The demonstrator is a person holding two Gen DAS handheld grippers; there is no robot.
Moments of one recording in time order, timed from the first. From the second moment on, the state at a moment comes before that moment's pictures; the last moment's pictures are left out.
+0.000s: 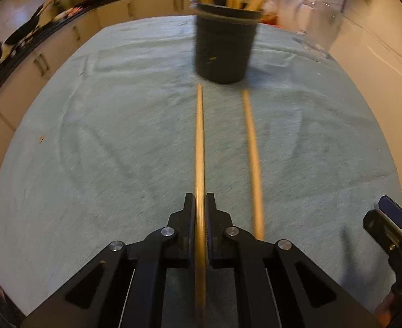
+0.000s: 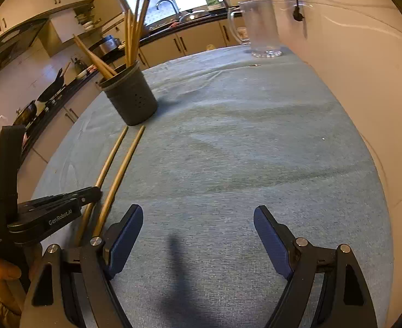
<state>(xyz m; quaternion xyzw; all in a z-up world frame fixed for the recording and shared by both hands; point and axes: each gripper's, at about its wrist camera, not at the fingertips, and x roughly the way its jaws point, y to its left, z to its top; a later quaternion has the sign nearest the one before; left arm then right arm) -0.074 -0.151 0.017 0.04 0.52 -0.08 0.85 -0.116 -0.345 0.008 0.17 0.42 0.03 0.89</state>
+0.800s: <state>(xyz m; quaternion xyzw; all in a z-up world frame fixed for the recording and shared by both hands) -0.009 -0.103 0.028 0.03 0.54 -0.13 0.83 -0.023 -0.265 0.007 0.11 0.50 0.07 0.86</state>
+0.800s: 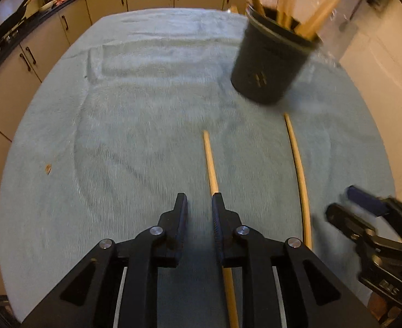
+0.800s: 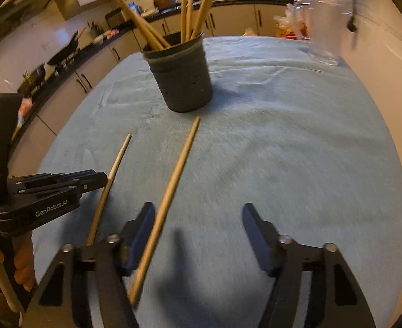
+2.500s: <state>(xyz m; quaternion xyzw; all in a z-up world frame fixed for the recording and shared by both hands) 0.040 -0.132 0.020 0.04 0.57 -0.19 0.80 0.023 -0.247 -0.004 0.04 0.58 0.04 0.82</state>
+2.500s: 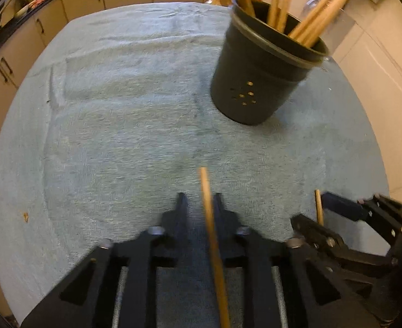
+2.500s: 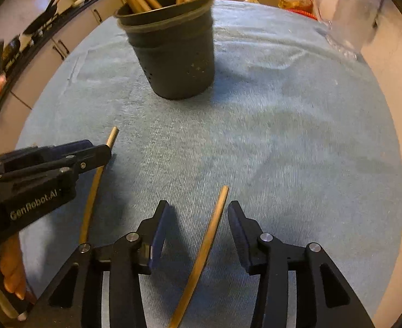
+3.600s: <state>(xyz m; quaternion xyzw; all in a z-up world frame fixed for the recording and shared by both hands) -0.132 -0.106 0.169 0.03 0.33 -0.17 0.93 -0.137 -0.289 0.151 0.11 0.28 0.07 0.95</state>
